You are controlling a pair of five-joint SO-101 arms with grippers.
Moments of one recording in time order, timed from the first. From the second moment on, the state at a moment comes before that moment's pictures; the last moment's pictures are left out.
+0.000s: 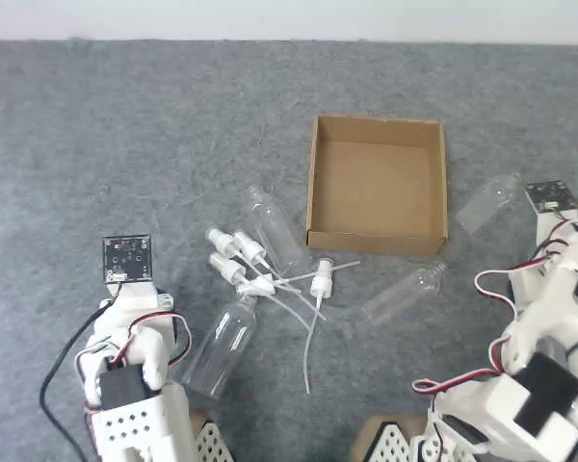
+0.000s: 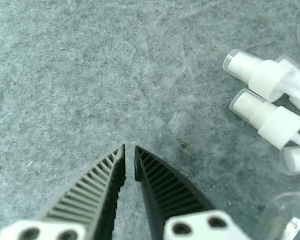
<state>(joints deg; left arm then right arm) -21.3 -97.8 97.2 63.6 -5.4 35.7 -3.7 35.0 57.1 43.3</state>
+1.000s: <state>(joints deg) -9.8 -57.9 49.5 73.5 -14.8 33.4 -27.0 50.2 60.8 46.1</state>
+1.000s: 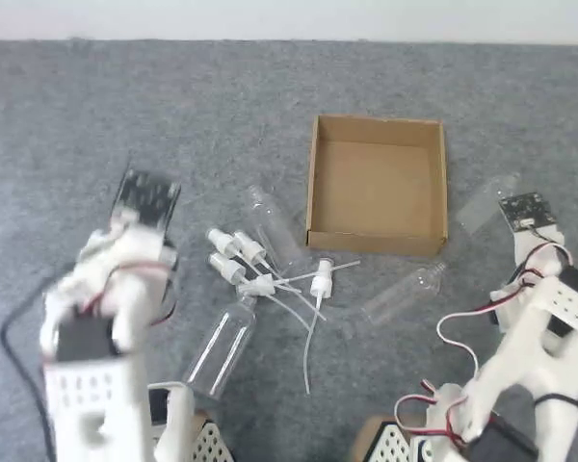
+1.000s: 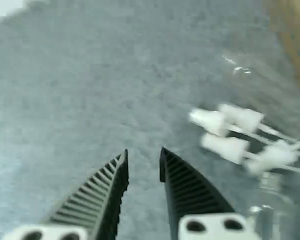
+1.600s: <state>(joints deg) -3.1 -3.6 37.2 53.8 15.1 33.5 -27.7 50.9 60.8 46.5</state>
